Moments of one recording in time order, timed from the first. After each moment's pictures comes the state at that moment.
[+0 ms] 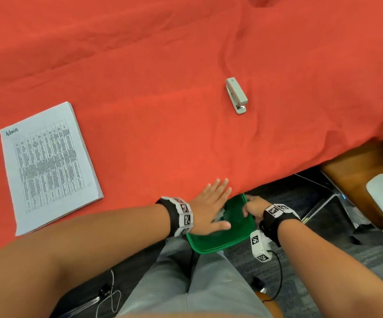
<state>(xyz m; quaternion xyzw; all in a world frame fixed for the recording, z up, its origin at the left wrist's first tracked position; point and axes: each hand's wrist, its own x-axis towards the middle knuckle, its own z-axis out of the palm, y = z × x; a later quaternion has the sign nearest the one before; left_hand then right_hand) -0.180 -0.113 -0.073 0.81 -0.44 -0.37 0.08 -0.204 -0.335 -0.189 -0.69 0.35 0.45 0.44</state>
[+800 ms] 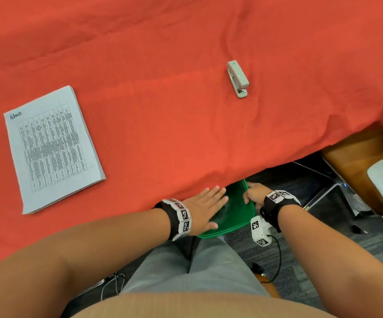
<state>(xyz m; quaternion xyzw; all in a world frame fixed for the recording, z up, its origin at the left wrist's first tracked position) -0.226 -0.098 -0.095 0.81 -0.49 -0.33 -0.04 -0.214 -0.334 -0.165 -0.71 0.34 0.46 0.42</state>
